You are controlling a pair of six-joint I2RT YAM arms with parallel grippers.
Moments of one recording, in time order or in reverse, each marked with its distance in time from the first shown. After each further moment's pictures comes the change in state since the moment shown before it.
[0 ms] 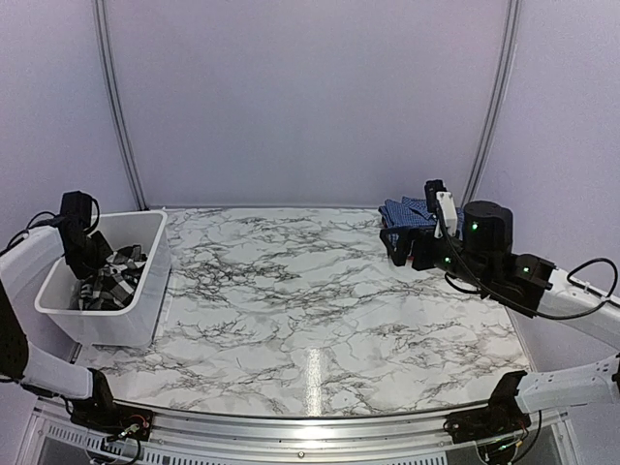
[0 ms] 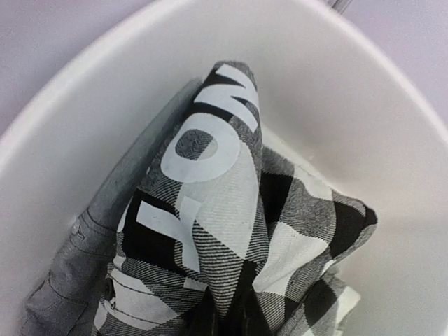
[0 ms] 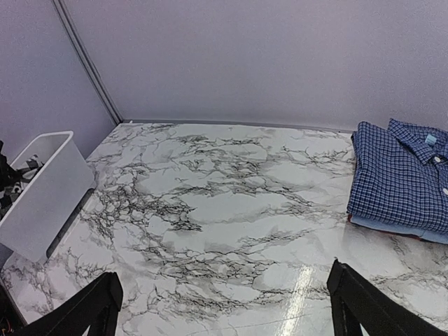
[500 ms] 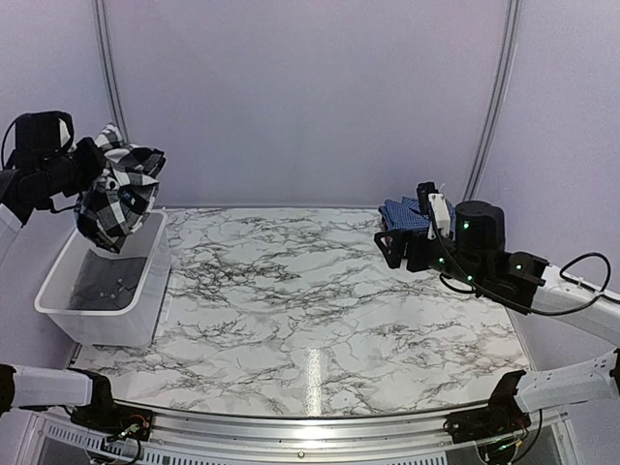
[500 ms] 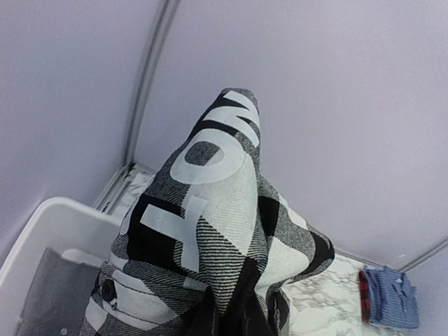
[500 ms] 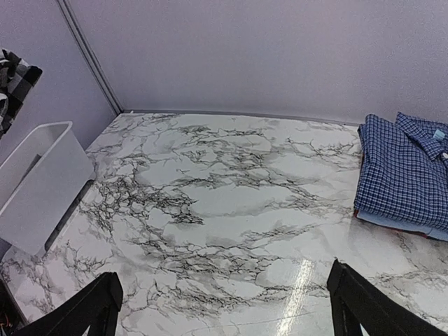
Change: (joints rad) left arm -0.220 -0.180 0.480 -0.042 0.099 0.072; right arm 0.000 0.043 0.007 0.000 -0.021 0.000
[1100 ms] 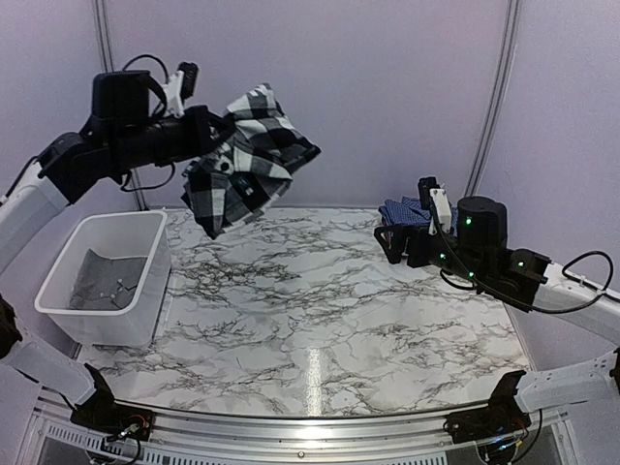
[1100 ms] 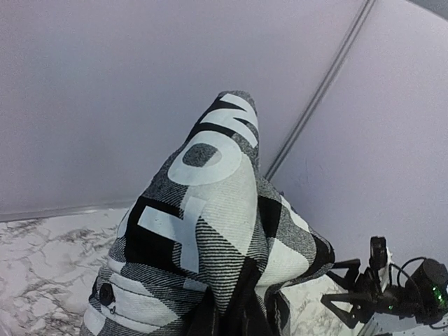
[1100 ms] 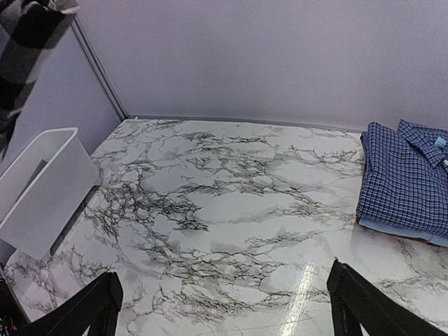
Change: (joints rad) left arm -0.640 0.243 0.293 0.146 0.069 0.076; right arm 0.000 0.002 0.027 0.000 -0.006 0.000
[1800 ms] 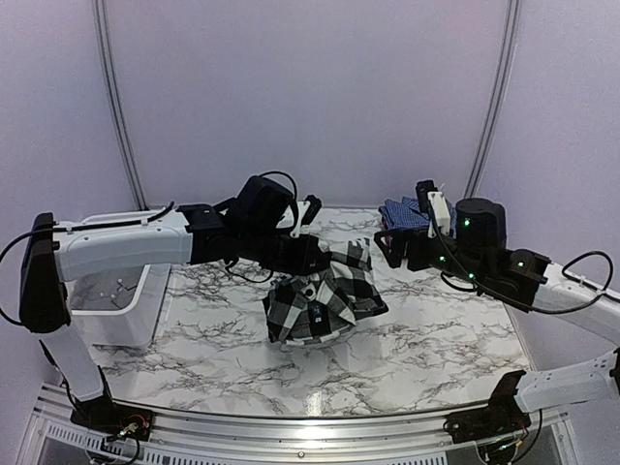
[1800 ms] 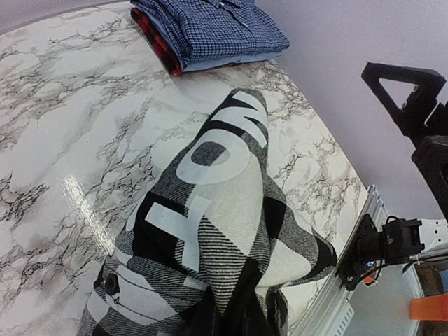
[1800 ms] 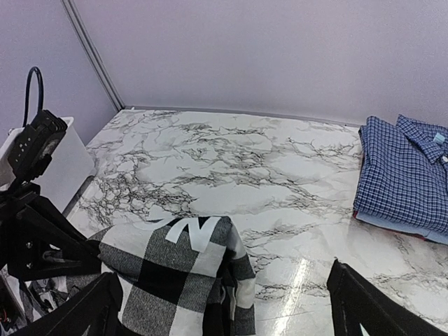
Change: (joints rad) left arm -0.267 0.410 -0.248 0.183 0.209 -0.106; right arm 0.000 0.000 -0.002 -0.029 0.000 -0.015
